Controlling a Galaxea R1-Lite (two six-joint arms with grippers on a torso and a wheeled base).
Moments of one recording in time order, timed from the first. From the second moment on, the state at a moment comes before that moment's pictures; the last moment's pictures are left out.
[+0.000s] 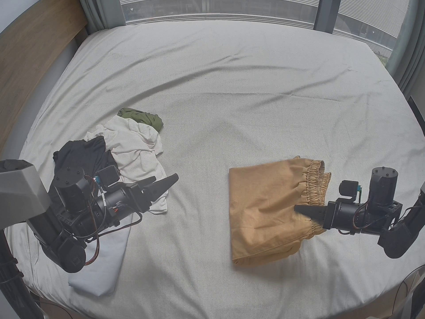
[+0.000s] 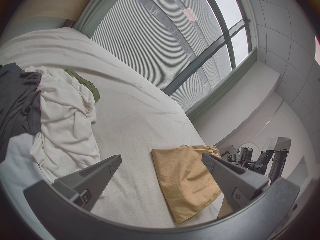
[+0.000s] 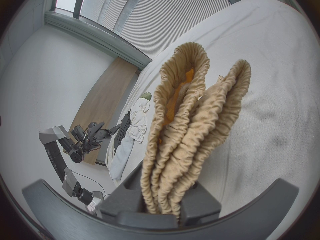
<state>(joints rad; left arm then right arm) -0.29 2.01 -0.45 -1.54 -0.44 -0.50 0.27 1.85 -0.38 -1.14 0.59 0.44</state>
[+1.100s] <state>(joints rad) -0.28 2.00 -0.44 -1.54 -0.44 -0.46 0.37 1.76 -0.62 -1.13 0.58 0.63</state>
